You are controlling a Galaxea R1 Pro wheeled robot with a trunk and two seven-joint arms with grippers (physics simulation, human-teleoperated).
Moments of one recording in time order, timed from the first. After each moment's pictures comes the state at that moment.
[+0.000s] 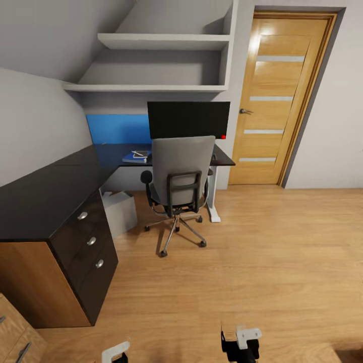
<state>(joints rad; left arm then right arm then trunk) -0.43 -0.10 -0.06 -0.02 0.22 -0.42 0.41 -0.45 0.07 0.65 -0.02 -0.43 -0.59 -0.24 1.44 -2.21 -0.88</state>
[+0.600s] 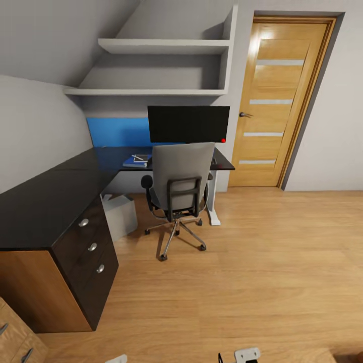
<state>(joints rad) -0.36 -0.10 -0.06 -0.02 0.17 -0.51 0.41 -0.39 0.10 0.65 0.02 -0.43 -0.59 -0.19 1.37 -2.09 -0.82</state>
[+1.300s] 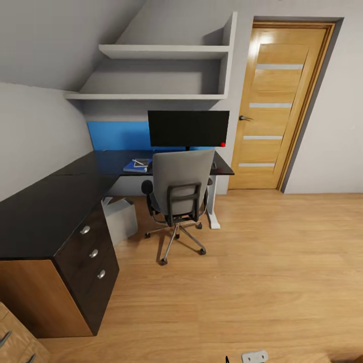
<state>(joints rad) -0.18 -0.09 -0.06 -0.02 0.09 -0.87 0.40 -0.38 0.06 0.64 0.02 -0.43 -0.59 -0.19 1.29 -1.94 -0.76</state>
